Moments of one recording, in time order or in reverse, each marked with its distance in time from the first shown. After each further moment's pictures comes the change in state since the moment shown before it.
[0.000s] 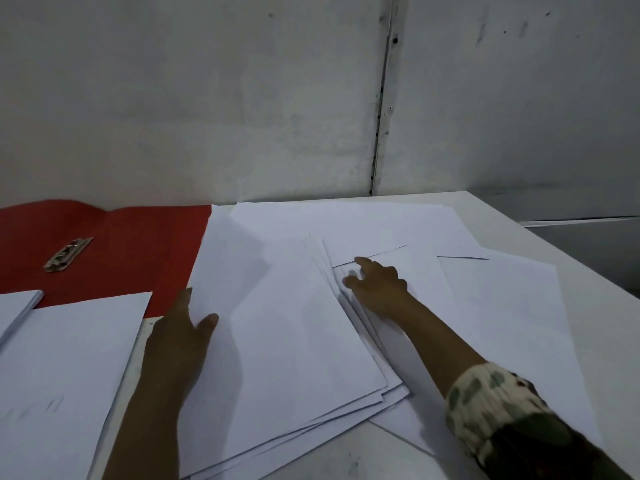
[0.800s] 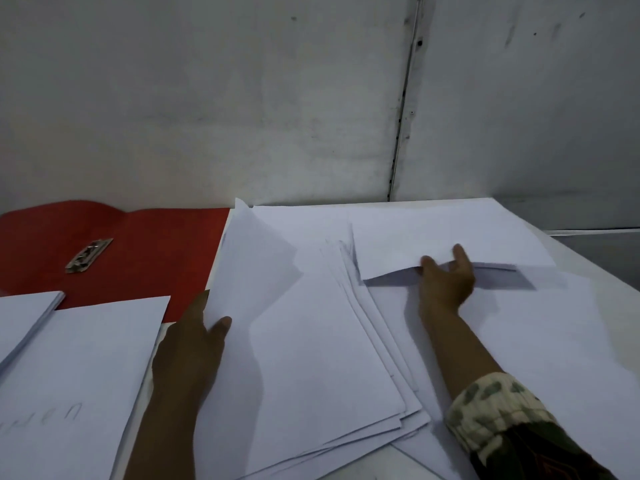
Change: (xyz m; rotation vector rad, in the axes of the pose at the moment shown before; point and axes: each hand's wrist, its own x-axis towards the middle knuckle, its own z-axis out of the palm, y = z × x) left_hand 0.002 0.002 -0.008 0.058 0.001 -0.030; right_hand 0.027 0.026 -0.002 1.185 0.841 0.233
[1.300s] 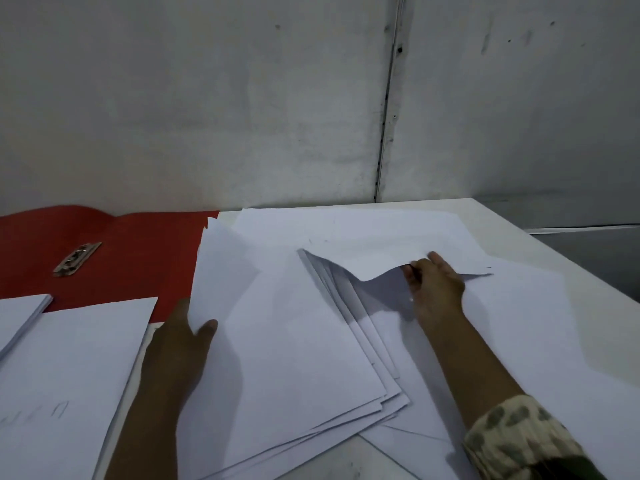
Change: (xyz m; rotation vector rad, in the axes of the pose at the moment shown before) left_hand 0.000 -0.004 0.005 -0.038 0.004 0.003; right_hand -0.014 -0.030 -0.029 0.463 -0.202 0.364
